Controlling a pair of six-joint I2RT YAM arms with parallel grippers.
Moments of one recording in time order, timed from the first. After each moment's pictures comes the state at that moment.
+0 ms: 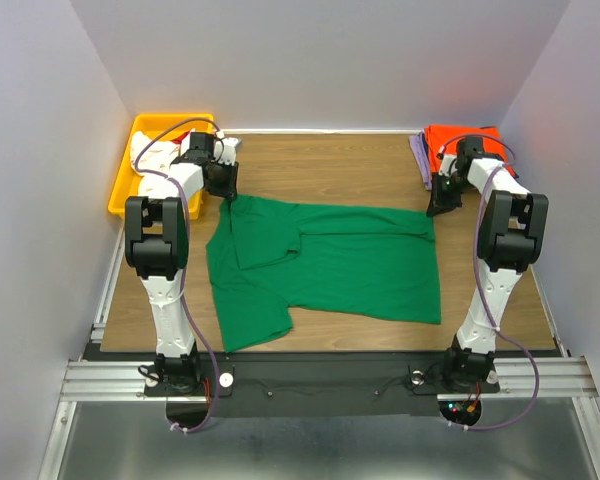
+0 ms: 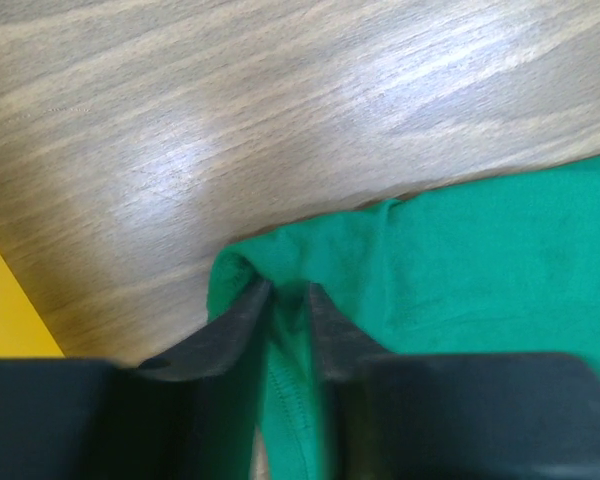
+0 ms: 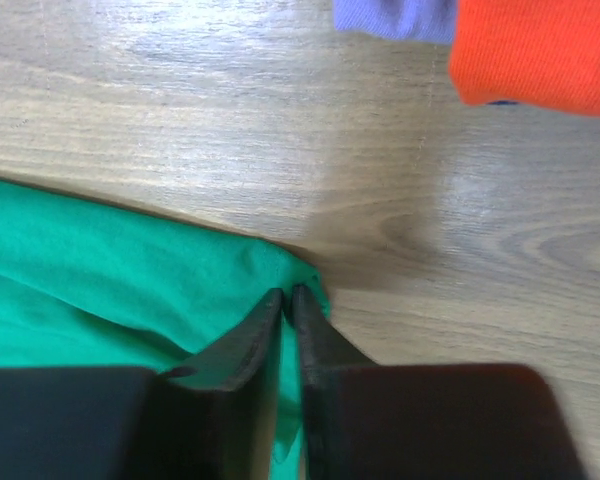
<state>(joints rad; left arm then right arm) -0.06 2.10 1.61 -0.46 0.30 0.16 -0.15 2.15 1.70 -0.81 -0.30 -0.07</state>
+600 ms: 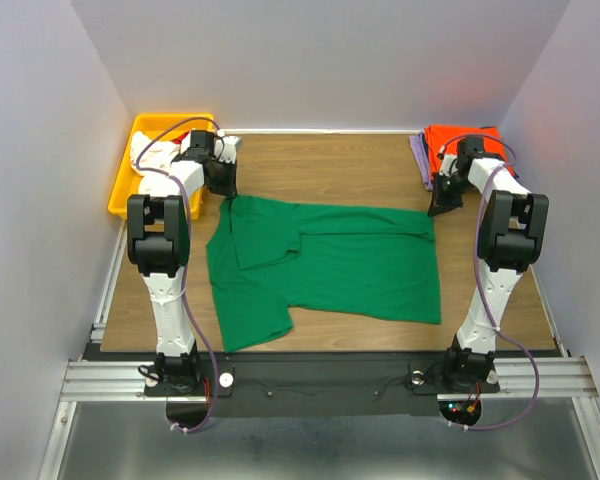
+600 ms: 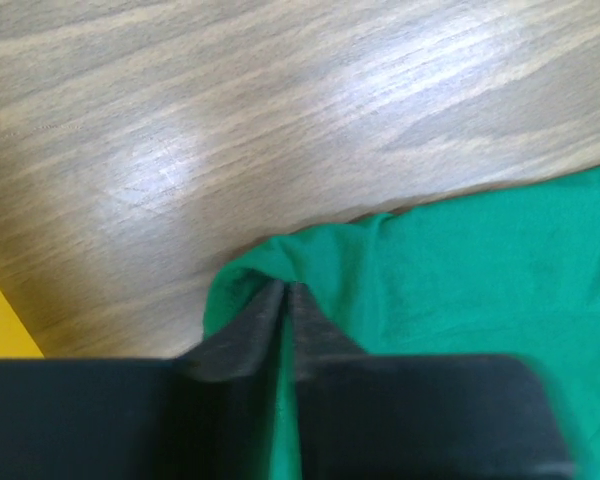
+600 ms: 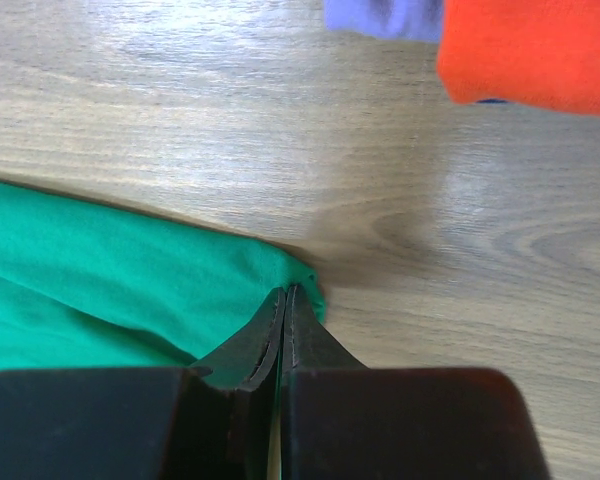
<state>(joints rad) -0.06 2.13 1.65 -0.49 0.32 0.14 -0.15 2.16 1.71 -0.81 -0.30 -0.07</state>
